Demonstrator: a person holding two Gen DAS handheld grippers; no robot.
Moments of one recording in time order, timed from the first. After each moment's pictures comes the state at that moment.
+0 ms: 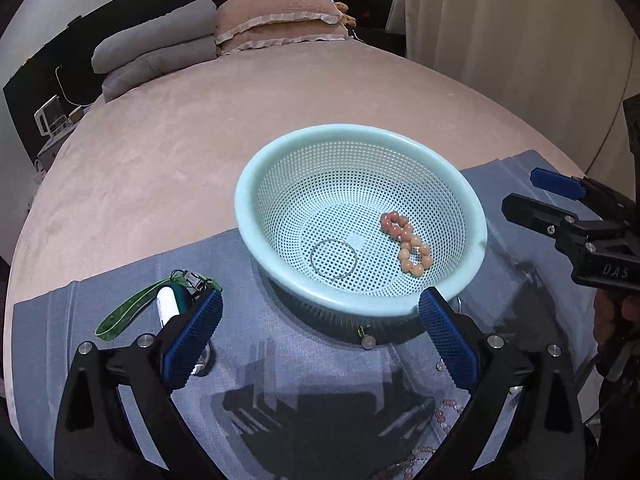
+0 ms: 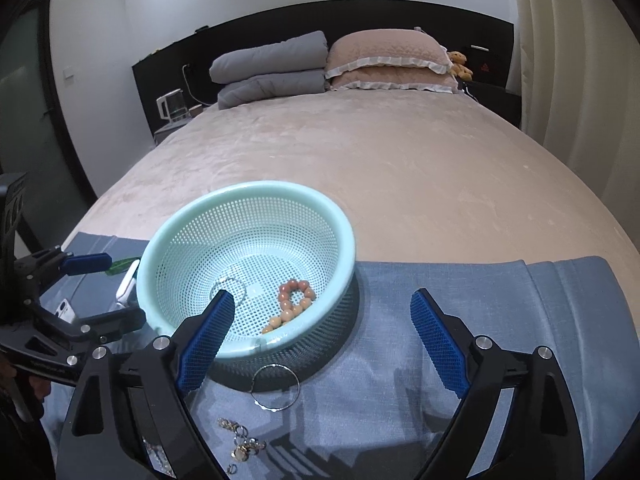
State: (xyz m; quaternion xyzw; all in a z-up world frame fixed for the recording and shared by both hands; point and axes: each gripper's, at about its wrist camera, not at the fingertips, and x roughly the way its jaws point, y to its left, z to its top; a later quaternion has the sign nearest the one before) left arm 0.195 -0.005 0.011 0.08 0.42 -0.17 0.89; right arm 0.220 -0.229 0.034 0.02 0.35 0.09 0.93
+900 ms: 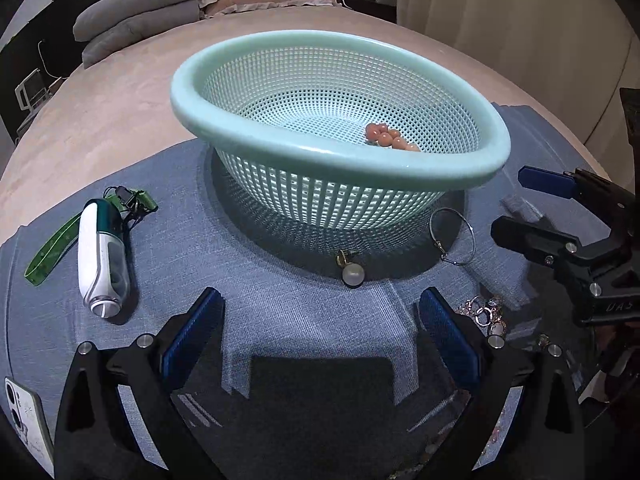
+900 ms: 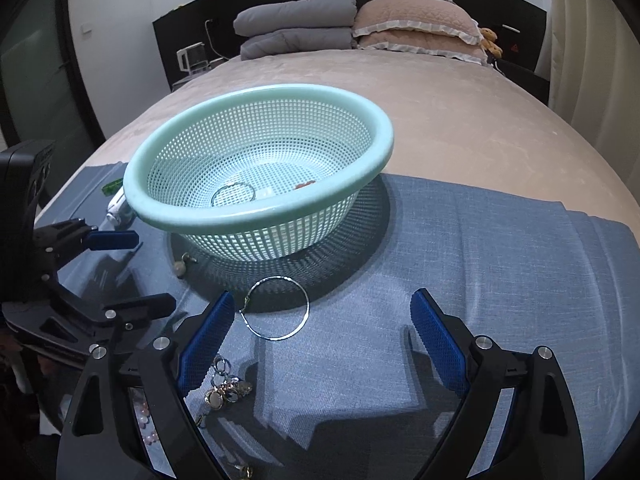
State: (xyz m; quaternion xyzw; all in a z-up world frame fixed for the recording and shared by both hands) left arm 0.187 -0.011 -0.071 0.07 0.46 -0.20 0.87; right arm 0.207 -0.212 -0.038 -0.02 0.40 0.14 0.90
